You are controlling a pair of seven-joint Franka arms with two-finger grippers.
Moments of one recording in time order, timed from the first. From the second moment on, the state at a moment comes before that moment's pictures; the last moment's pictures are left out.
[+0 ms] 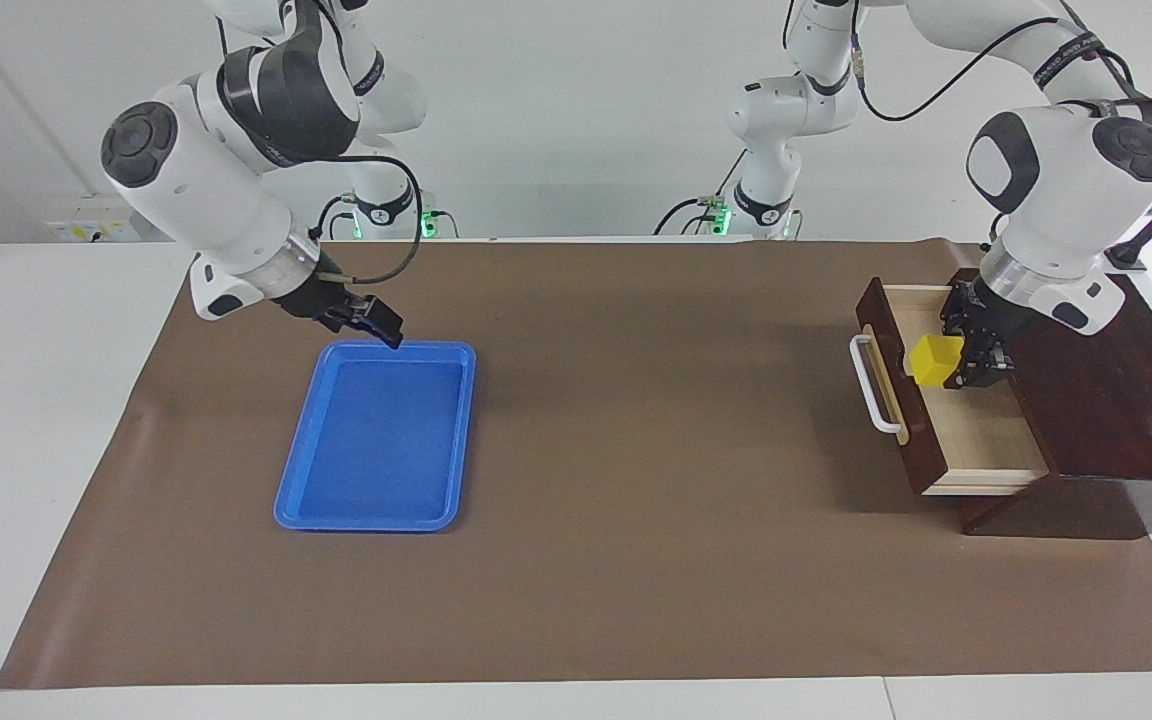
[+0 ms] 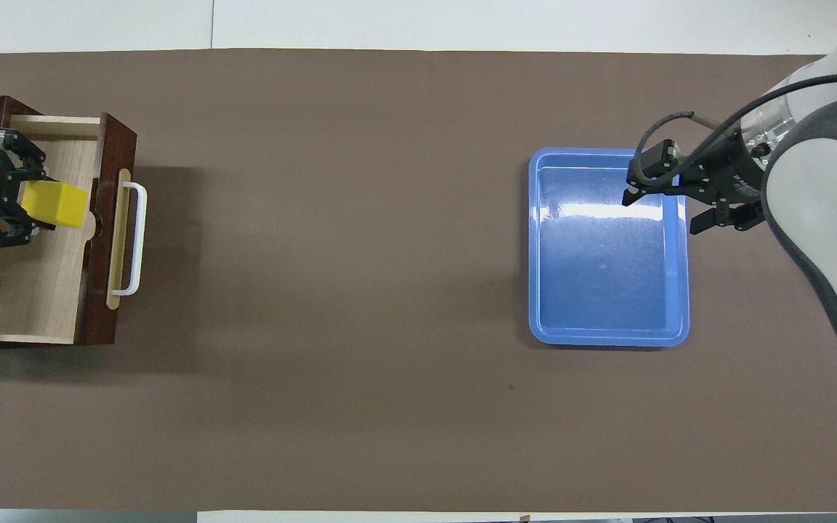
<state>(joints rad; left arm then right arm) 0.09 0.11 -0.05 -1.75 0.04 1.89 -1.37 0.02 0.19 0.04 -1.51 0.20 1.55 0.33</state>
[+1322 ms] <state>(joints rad) 0.13 0.08 -0.06 -1.98 0.04 2.09 -1.36 -0.02 -0.02 -0.01 -1.55 0.01 1.44 -0.14</state>
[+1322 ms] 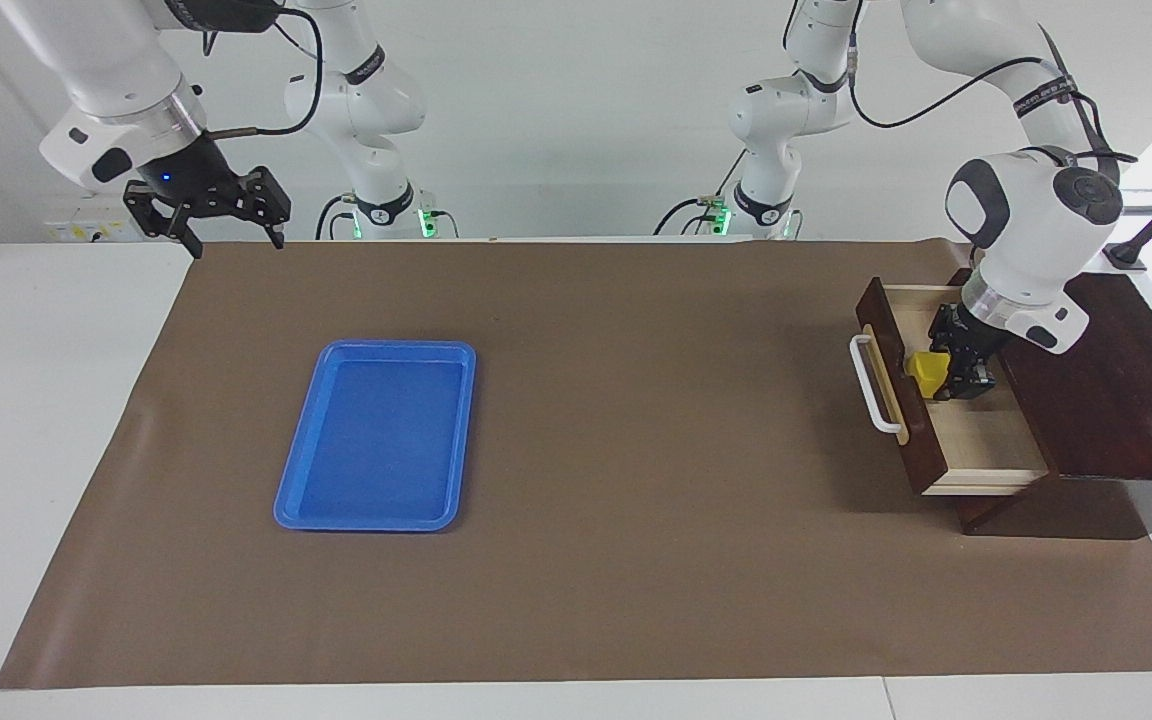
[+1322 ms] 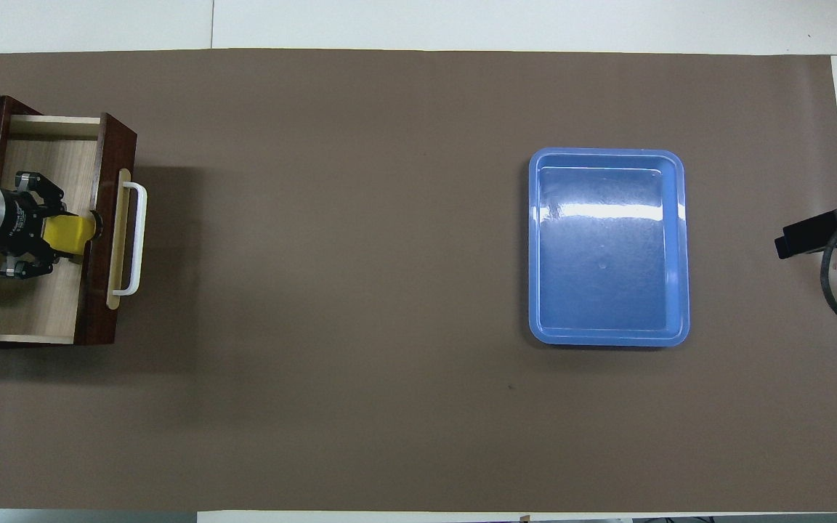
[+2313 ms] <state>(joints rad) 0.14 0.03 -0.06 -1.91 0.04 1.99 -1.37 -0.02 -0.02 -0.02 -1.56 -0.02 1.45 -0.14</state>
